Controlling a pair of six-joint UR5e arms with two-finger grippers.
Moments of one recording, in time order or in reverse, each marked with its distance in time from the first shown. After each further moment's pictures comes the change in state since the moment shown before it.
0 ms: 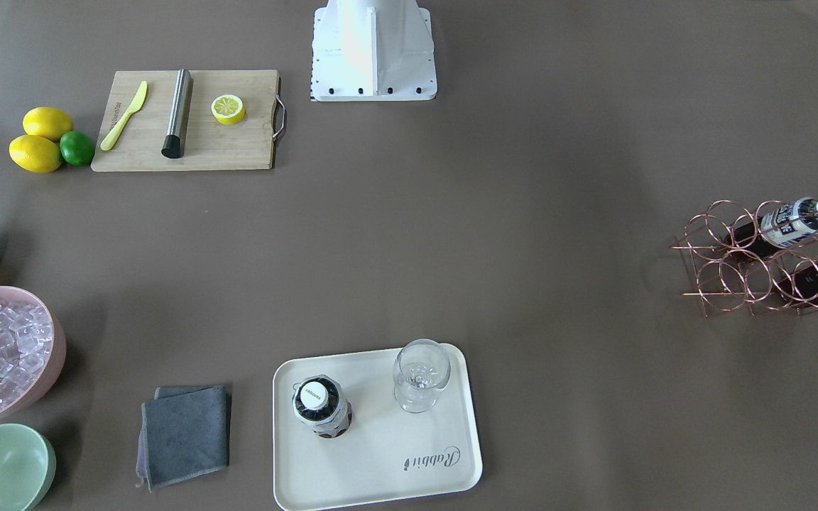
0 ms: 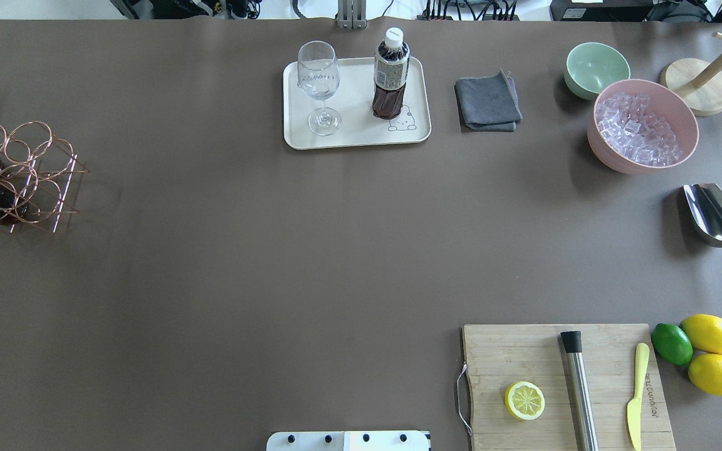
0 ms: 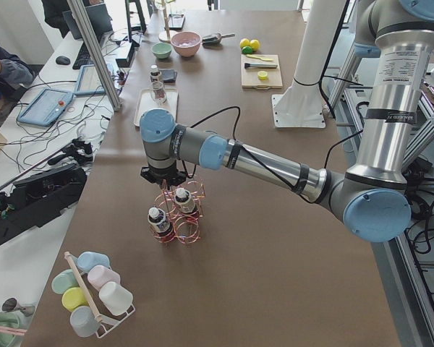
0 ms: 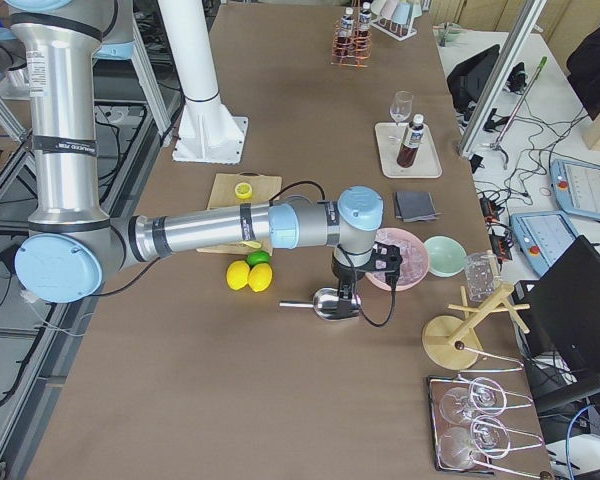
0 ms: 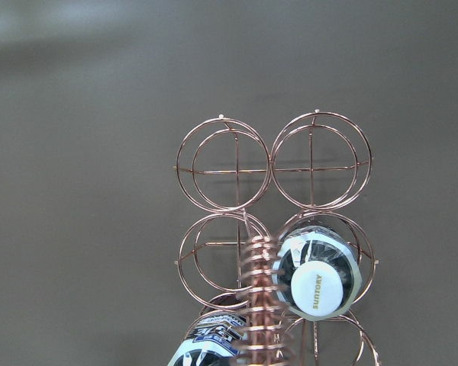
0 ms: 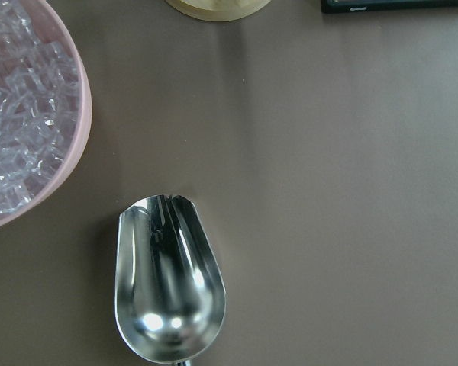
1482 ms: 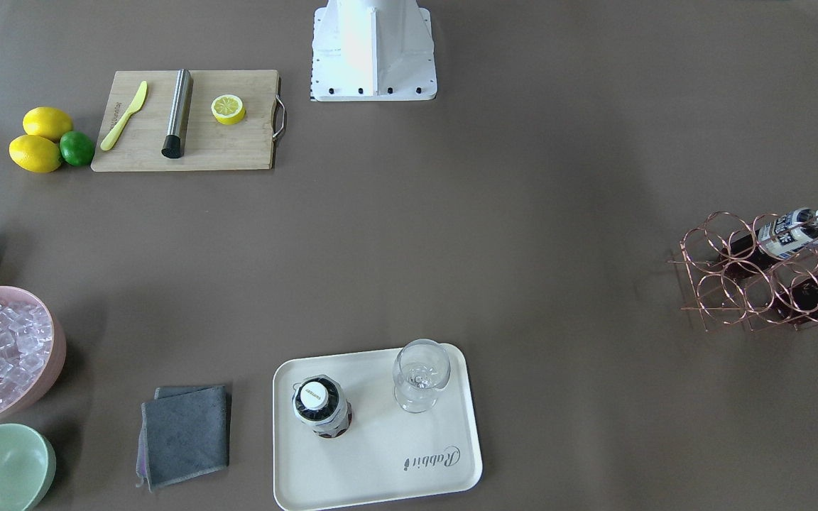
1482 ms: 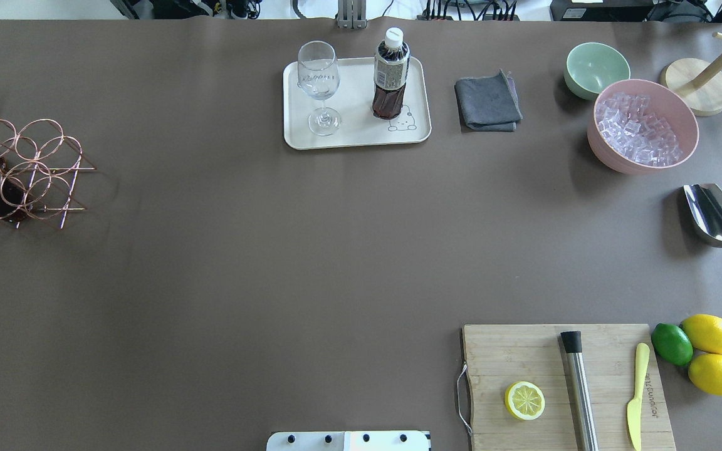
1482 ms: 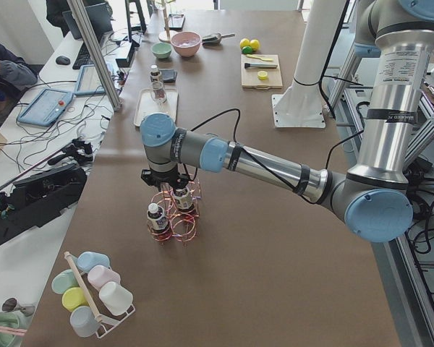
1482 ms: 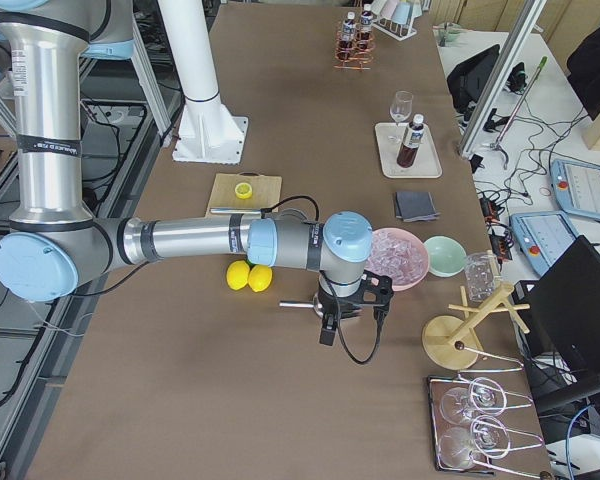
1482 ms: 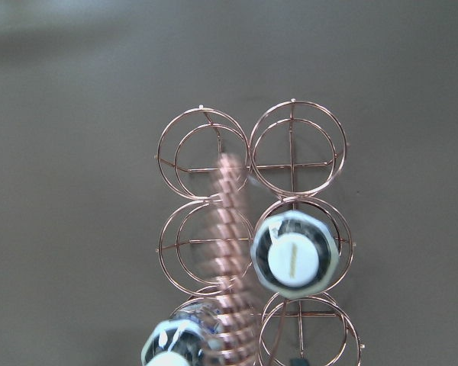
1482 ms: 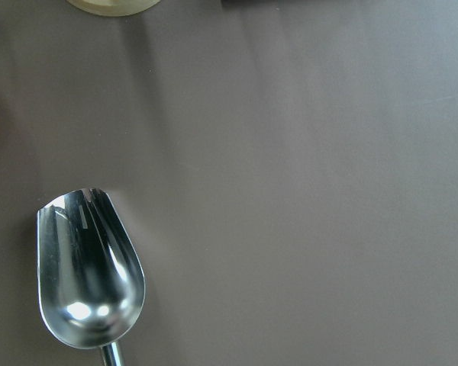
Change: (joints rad) left arm 0.006 0.010 0.009 0.004 0.001 0.000; right arm 0.125 -0.032 -0.026 -0.074 -0.012 -0.087
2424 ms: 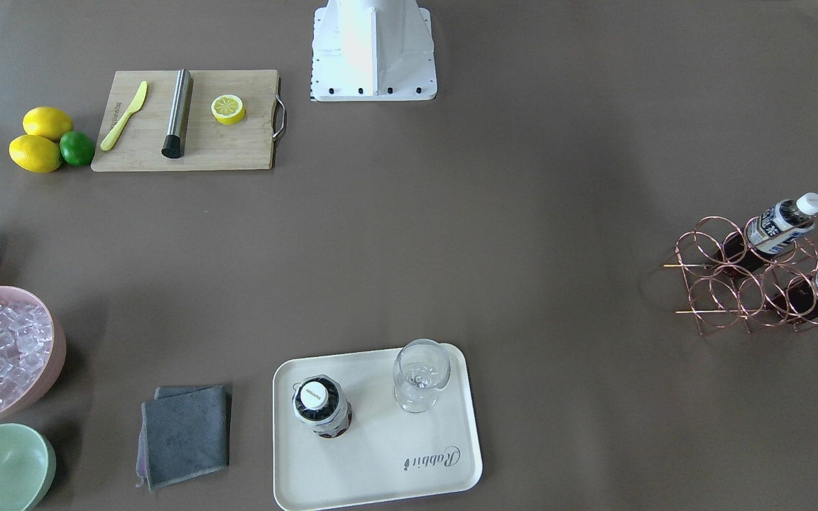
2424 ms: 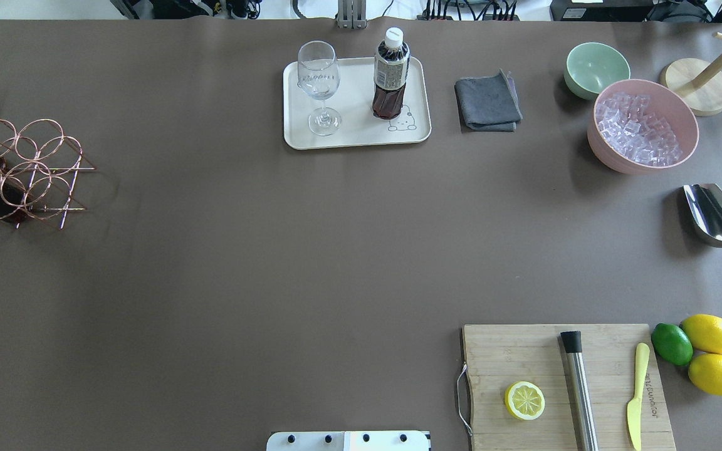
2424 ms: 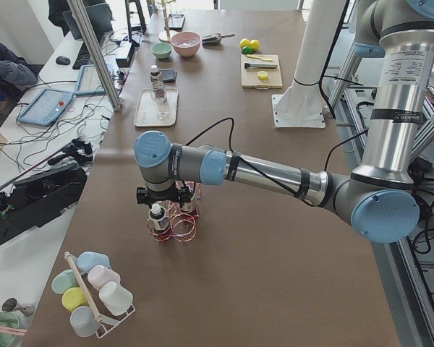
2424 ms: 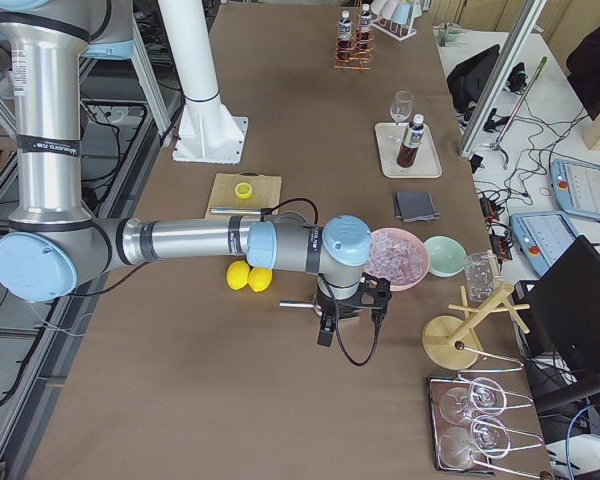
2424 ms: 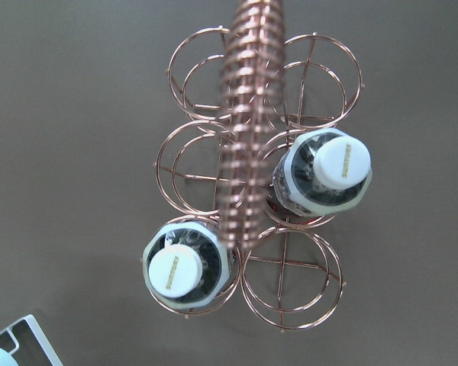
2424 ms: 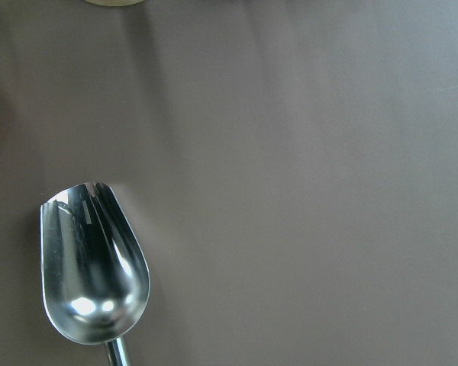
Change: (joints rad) left arm -0.061 0.001 0.076 0.043 0.005 -0.001; right arm -0.006 -0.006 -0.008 0.008 0.011 0.006
